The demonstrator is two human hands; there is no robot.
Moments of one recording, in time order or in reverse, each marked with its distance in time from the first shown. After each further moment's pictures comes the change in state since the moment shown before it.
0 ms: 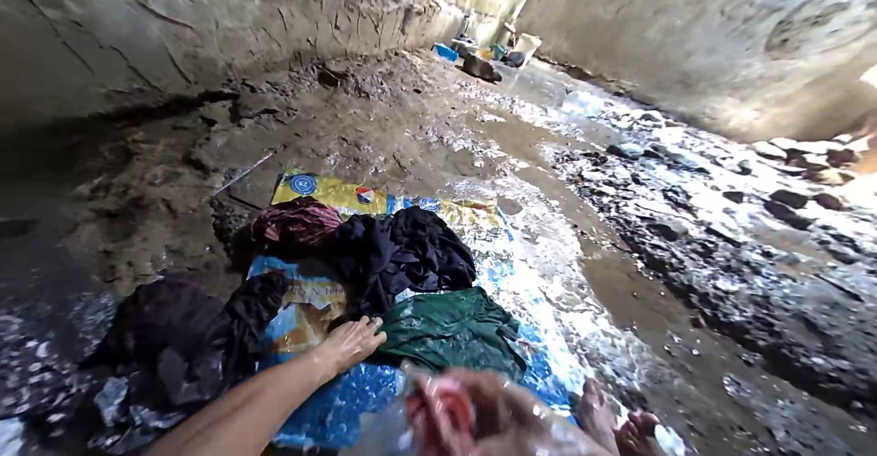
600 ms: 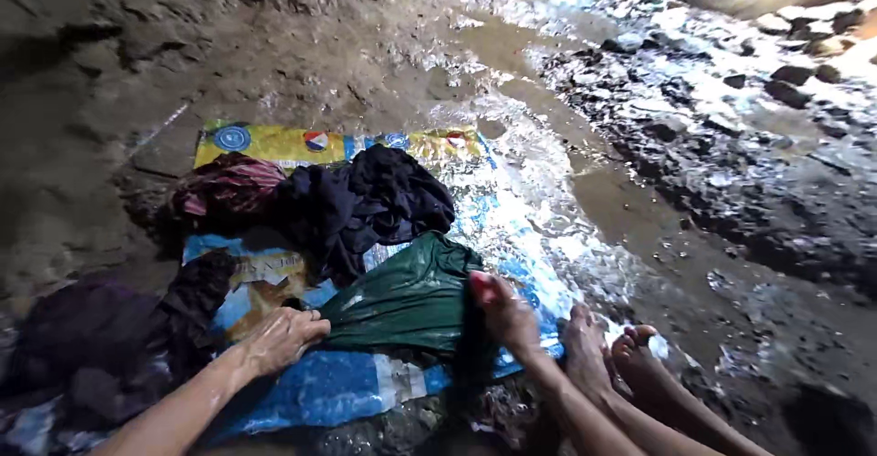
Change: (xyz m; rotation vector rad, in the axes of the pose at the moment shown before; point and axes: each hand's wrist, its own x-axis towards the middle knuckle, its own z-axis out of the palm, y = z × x) left_hand -0.038 -0.039 0.030 -0.039 0.037 0.107; right_hand -0.070 0.207 -0.156 -1.107 1.066 0.568
